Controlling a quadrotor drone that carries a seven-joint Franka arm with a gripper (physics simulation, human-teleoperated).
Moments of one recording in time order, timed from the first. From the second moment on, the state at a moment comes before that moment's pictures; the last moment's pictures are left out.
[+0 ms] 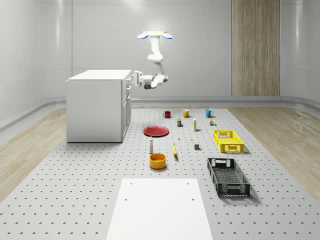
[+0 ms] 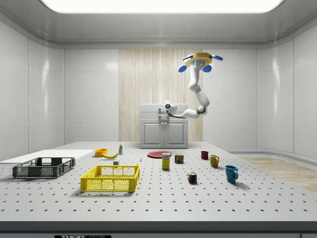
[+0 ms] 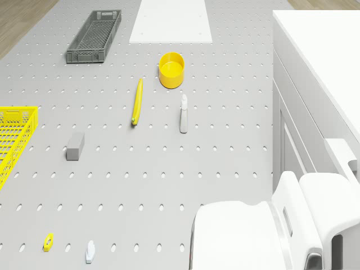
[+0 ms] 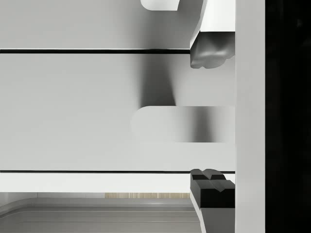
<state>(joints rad) 0.68 -0.59 -0.26 -2.45 1.59 2.05 0.44</state>
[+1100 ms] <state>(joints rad) 0.60 -0.54 -0.20 -2.41 1.59 2.00 0.51</state>
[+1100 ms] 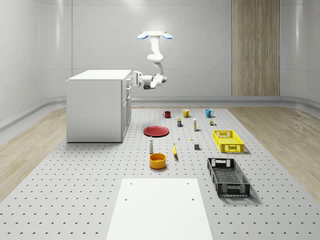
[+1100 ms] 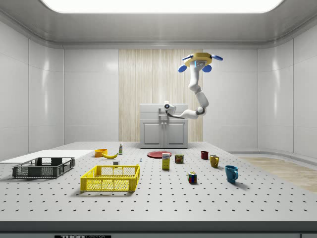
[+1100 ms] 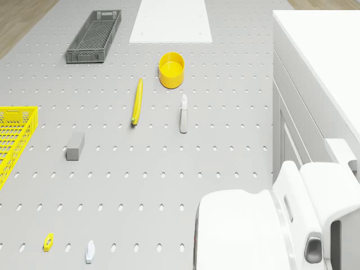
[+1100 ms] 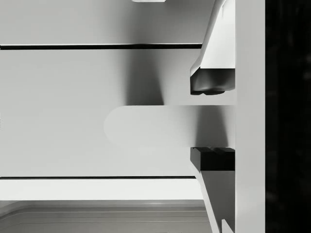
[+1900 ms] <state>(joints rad) 0.53 -0.57 -0.25 -2.45 1.53 1.92 0.44</state>
